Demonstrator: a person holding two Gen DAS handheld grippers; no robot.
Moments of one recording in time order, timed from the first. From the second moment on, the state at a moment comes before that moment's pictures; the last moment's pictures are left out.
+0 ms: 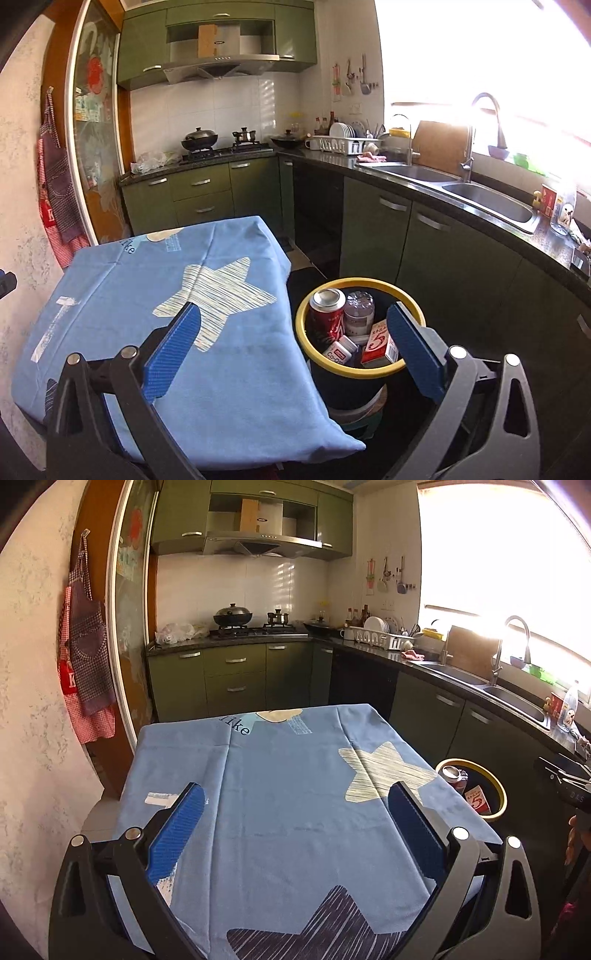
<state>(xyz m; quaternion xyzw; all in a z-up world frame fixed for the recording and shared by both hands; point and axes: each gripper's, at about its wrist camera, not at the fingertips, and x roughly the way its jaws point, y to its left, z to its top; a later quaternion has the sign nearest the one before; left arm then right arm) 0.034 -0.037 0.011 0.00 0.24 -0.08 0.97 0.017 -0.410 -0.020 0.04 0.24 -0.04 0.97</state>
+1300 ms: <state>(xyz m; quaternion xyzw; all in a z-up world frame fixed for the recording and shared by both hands) 0.009 -0.026 0.017 -0.01 0.23 -0.06 0.97 0.012 -0.390 -0.016 0.04 0.23 -0.03 0.97</state>
